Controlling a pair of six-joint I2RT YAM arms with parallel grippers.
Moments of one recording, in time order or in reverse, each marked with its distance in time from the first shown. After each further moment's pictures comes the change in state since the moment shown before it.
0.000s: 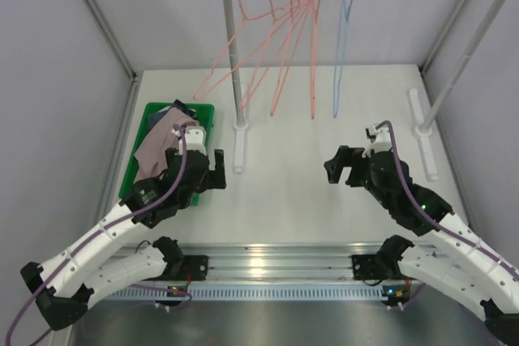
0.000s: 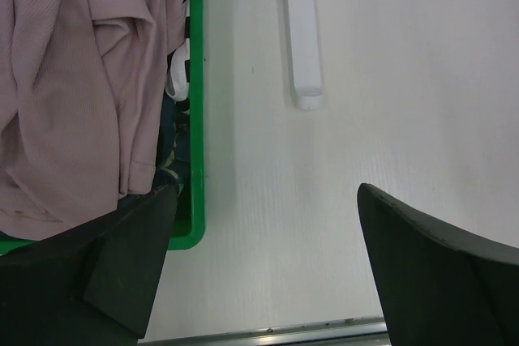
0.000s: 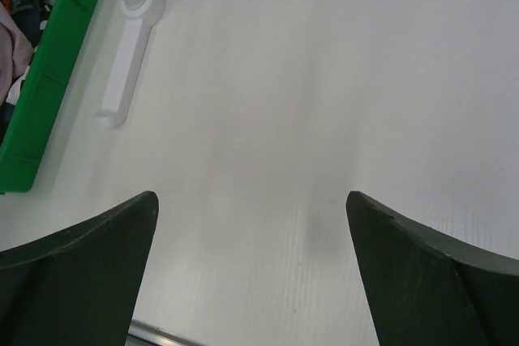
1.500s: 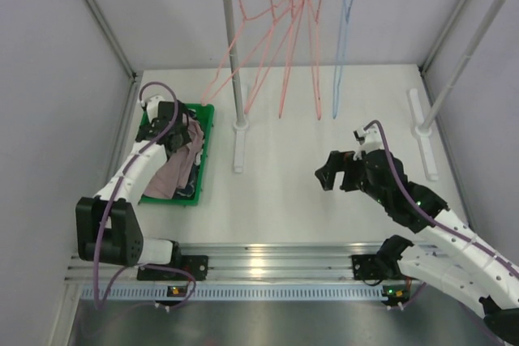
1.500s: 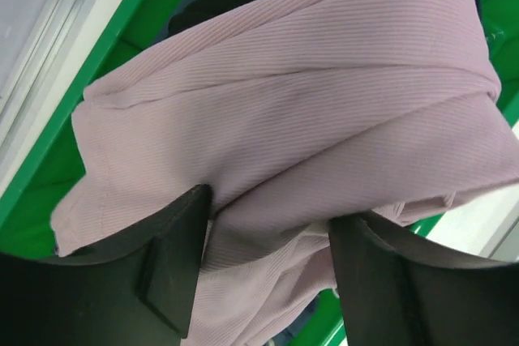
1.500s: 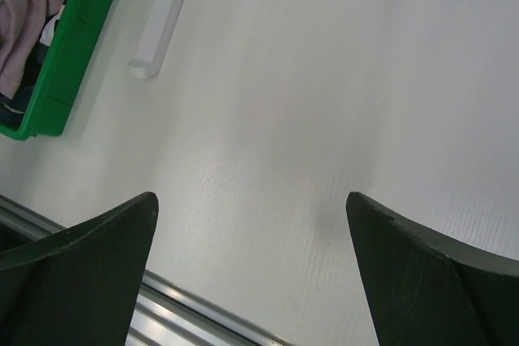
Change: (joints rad) left arm 0.680 0.557 0.120 0.258 0.045 0.009; right arm 0.000 0.037 -0.001 -0.006 -0.163 -0.008
